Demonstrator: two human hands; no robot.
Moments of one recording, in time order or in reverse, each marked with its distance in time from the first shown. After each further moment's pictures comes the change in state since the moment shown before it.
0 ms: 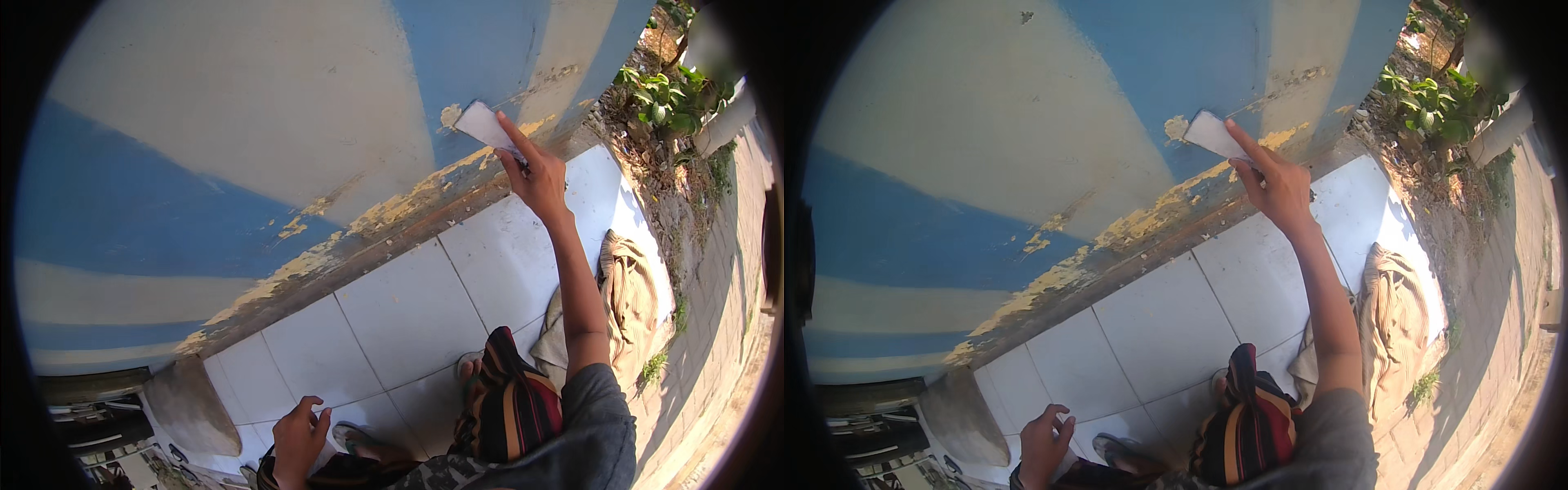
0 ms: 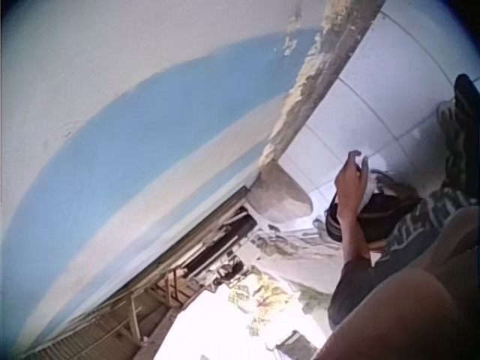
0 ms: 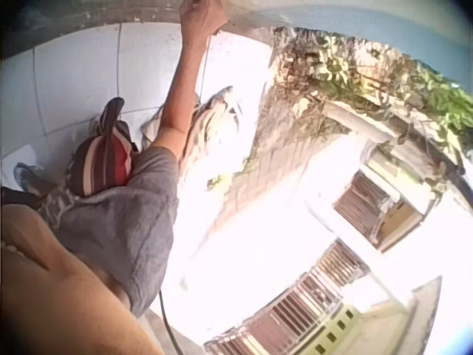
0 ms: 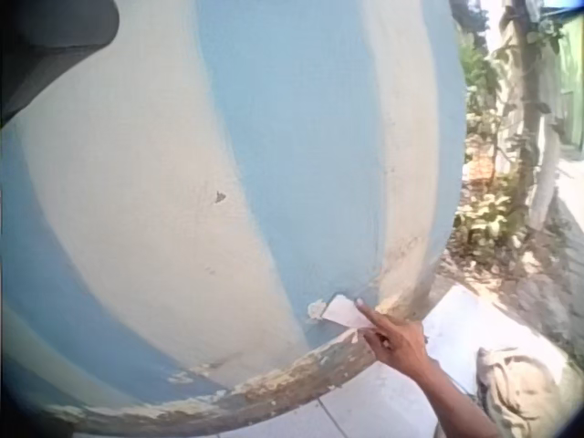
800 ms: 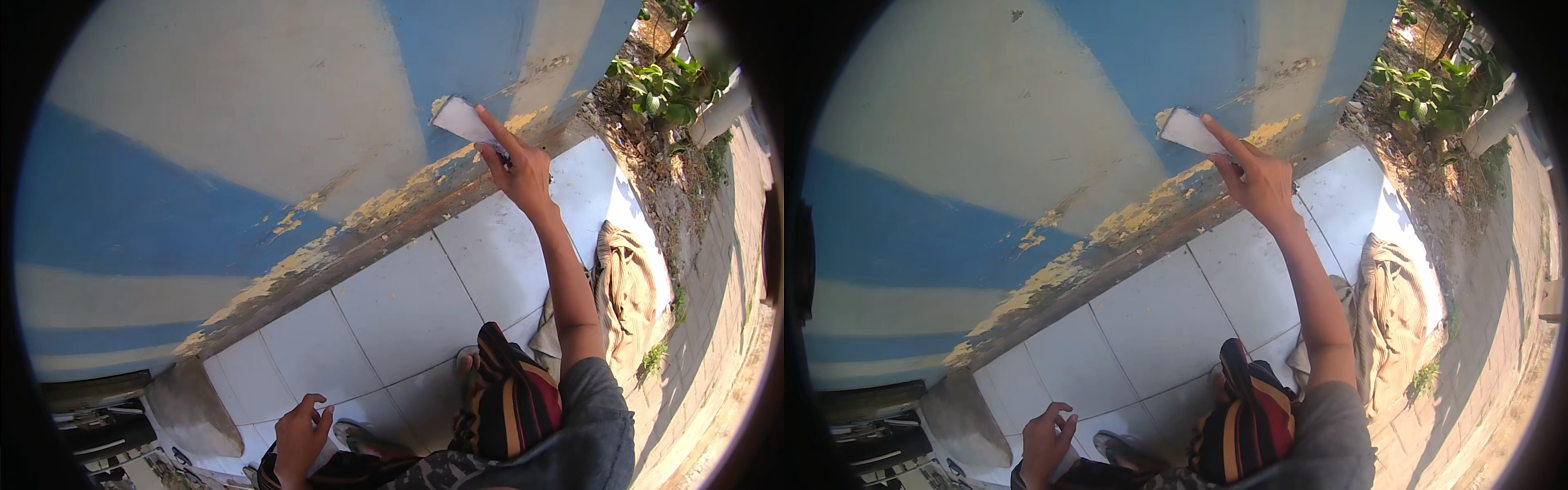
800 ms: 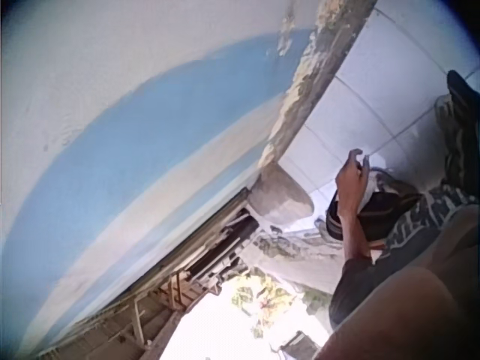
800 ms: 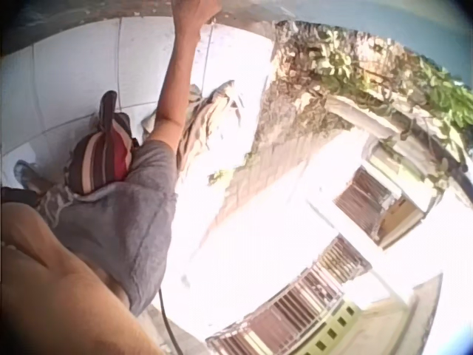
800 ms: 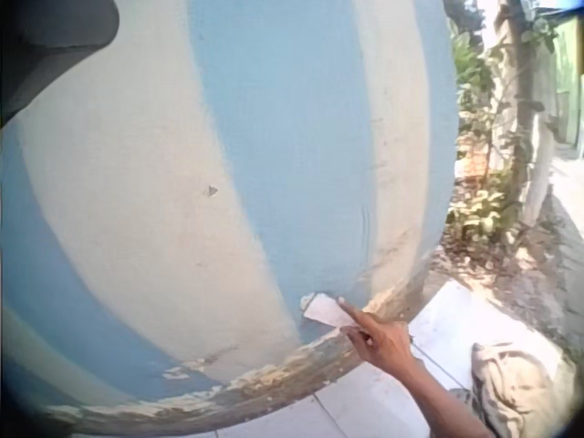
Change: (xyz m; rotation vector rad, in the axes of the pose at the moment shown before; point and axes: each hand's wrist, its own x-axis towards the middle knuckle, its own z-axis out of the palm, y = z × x) left_hand -0.002 0.000 -0.003 -0.052 -0.034 -0.001; right_hand -0.001 -0.015 0.010 -0.038 -0.058 0.036
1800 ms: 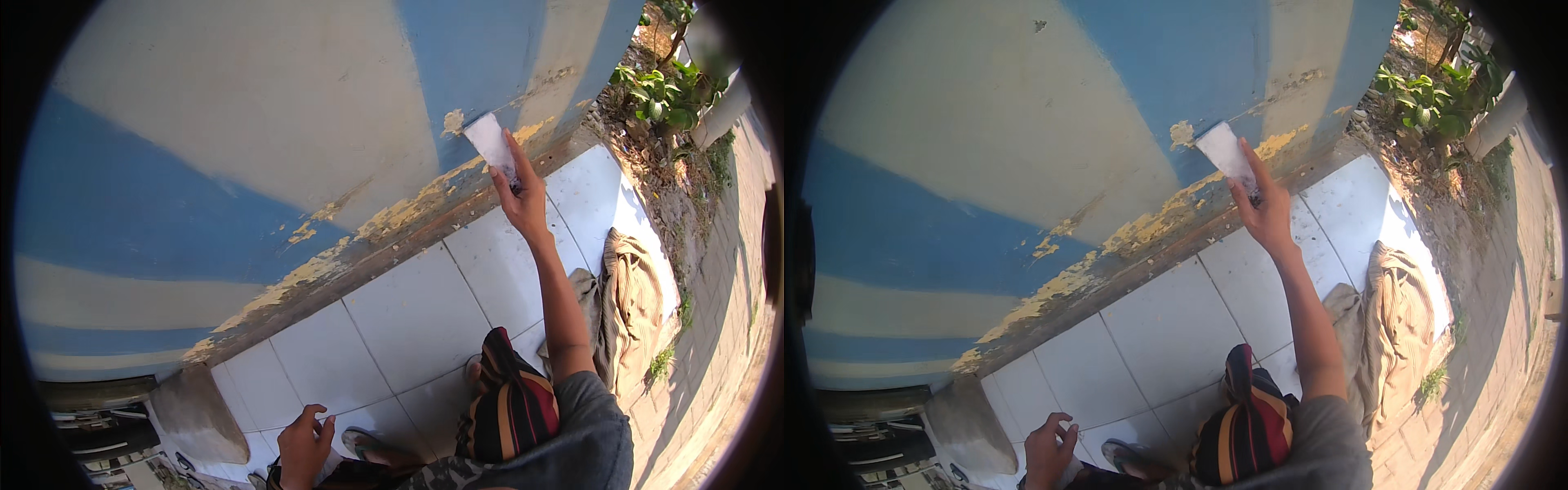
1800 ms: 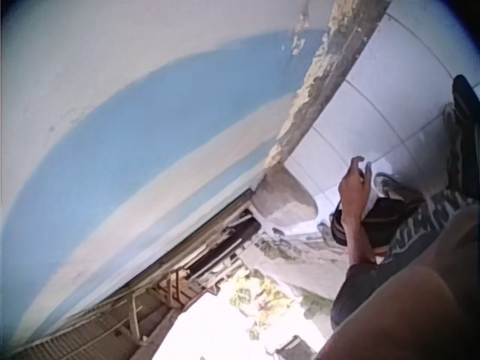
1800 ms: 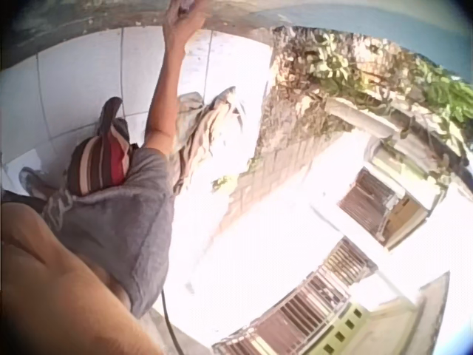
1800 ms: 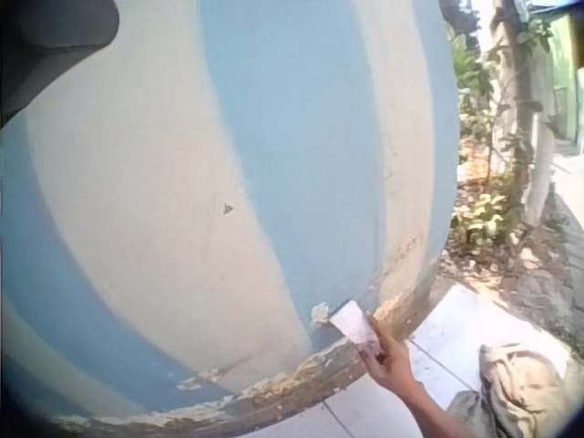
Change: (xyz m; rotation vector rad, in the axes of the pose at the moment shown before) left_hand -0.008 -0.011 -0.001 0.076 0.090 -0.005; right_hand -0.034 -0.003 0.013 0.324 0.019 0.307
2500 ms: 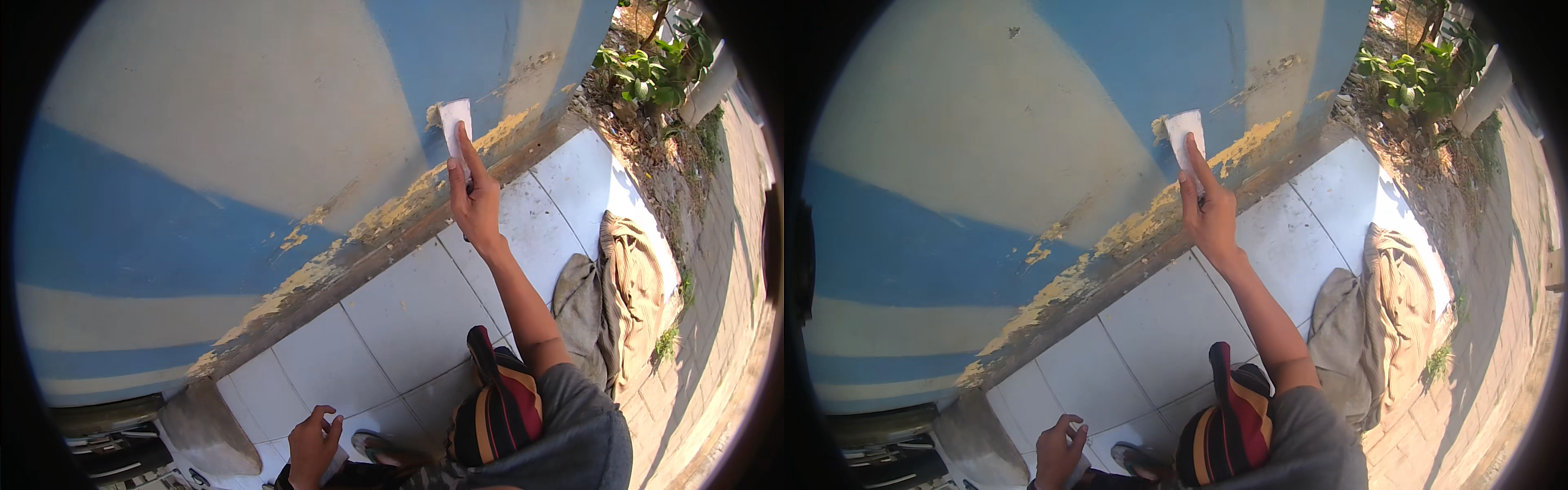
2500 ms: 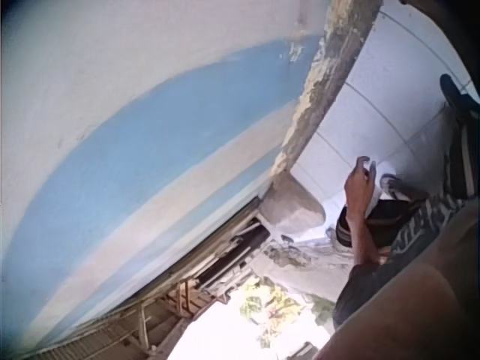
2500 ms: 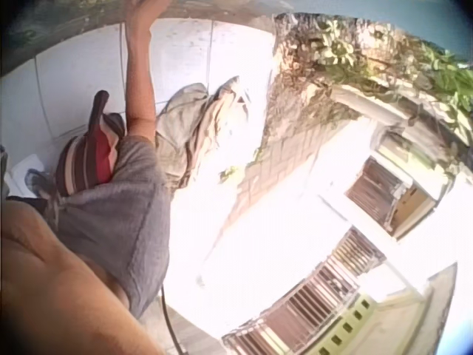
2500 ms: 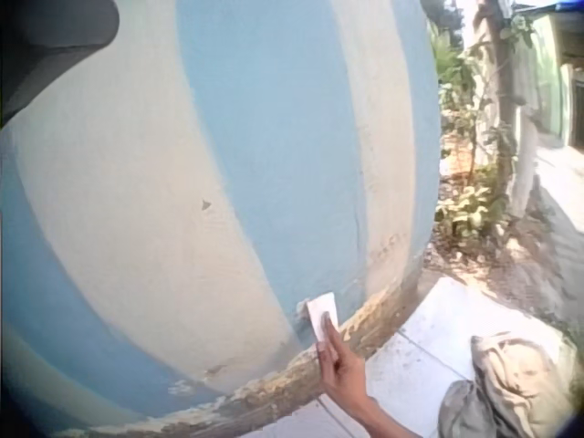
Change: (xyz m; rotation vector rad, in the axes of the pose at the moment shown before) left_hand 0.009 -0.022 0.013 -0.011 -0.101 0.025; right_hand -0.010 -0.053 0.053 0.192 0.121 0.131
